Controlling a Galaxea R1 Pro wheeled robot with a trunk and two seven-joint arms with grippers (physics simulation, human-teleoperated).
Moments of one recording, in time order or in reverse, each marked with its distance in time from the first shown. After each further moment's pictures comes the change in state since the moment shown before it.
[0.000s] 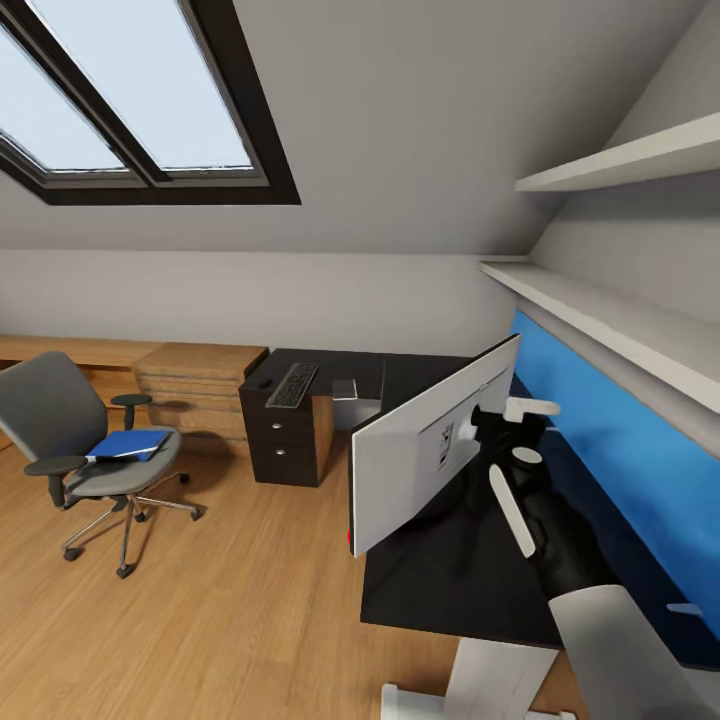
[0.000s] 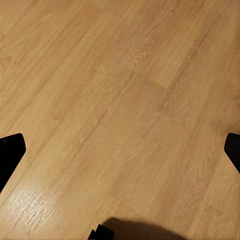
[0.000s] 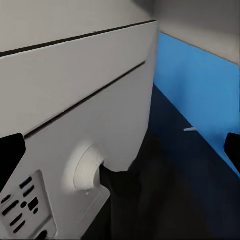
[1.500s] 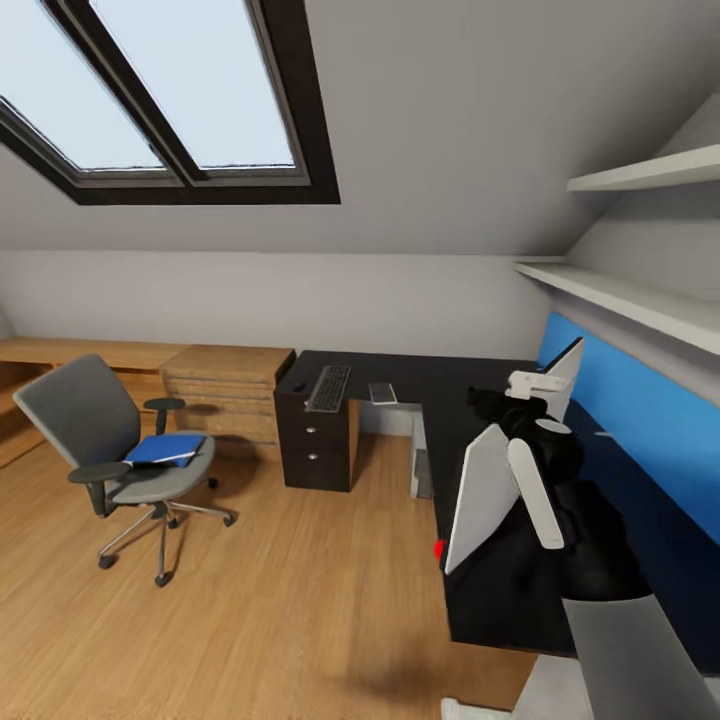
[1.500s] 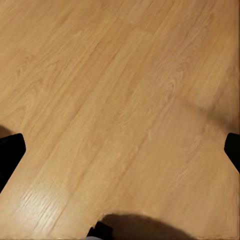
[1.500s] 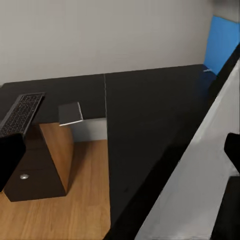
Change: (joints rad) left arm 0.000 -0.005 -0.009 0.001 -0.003 0.008 -0.002; right arm 0.000 -0.004 0.003 -0.328 -0.162 0.350 -0.007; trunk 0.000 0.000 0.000
